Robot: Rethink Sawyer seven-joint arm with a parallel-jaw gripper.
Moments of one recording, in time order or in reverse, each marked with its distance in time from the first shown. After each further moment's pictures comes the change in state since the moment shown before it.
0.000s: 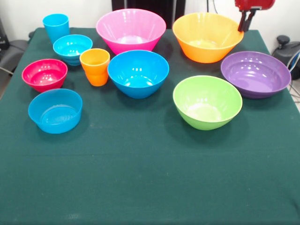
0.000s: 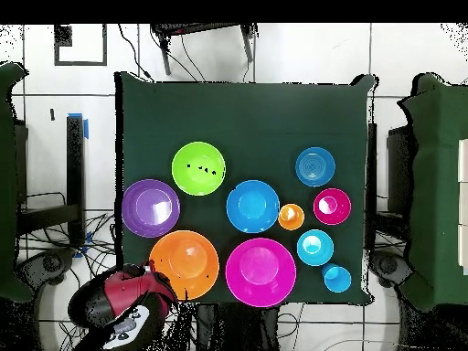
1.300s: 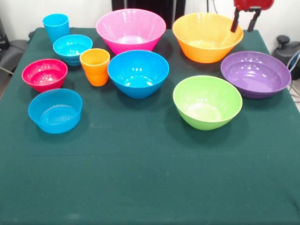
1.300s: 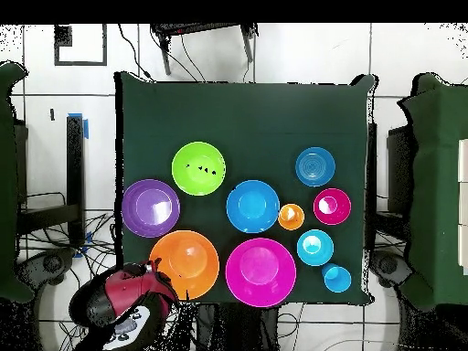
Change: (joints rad) arm 0.001 0.000 -0.011 -0.003 0.000 0.000 0.000
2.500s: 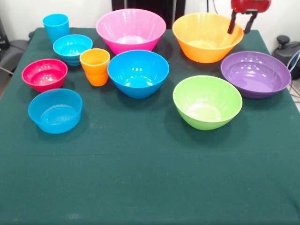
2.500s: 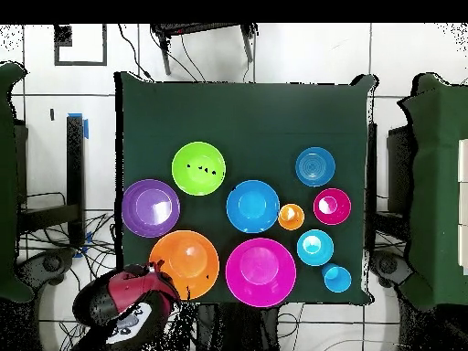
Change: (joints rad) arm 0.000 0.033 -0.001 -0.003 0.000 0.000 0.000
